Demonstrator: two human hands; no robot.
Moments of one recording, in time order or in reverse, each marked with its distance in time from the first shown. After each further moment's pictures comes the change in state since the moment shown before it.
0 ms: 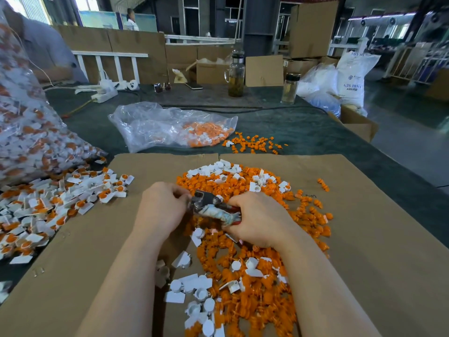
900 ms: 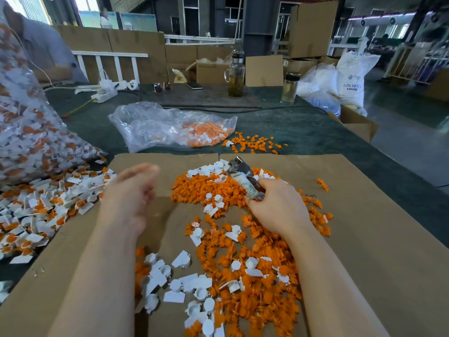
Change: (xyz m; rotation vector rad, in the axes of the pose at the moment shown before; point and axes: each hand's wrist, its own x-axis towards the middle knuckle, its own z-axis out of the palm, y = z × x) left_hand 0.003 -0.018 -0.033 -1.073 0.158 -0.231; right_hand 0.001 0.025 -0.005 0.061 0.293 0.322
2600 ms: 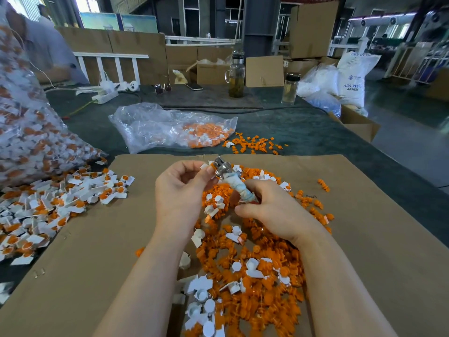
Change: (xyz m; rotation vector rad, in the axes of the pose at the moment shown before) left_hand -0.045 -0.013 0.064 0.123 -0.150 0.310; right_hand -0.014 -0.018 -0.027 0.519 -0.315 -0.198
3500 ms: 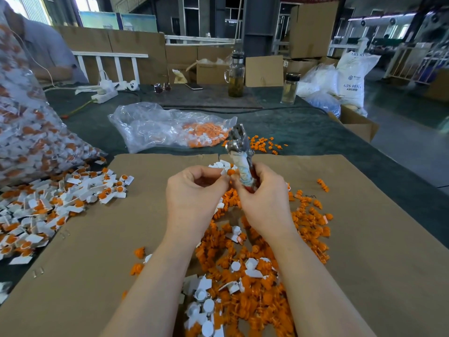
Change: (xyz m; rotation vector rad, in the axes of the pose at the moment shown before) left_hand -0.007 -0.001 0.014 0.160 0.008 -0.045; right_hand 0.013 0.000 0.029 0.007 0.609 -0.066
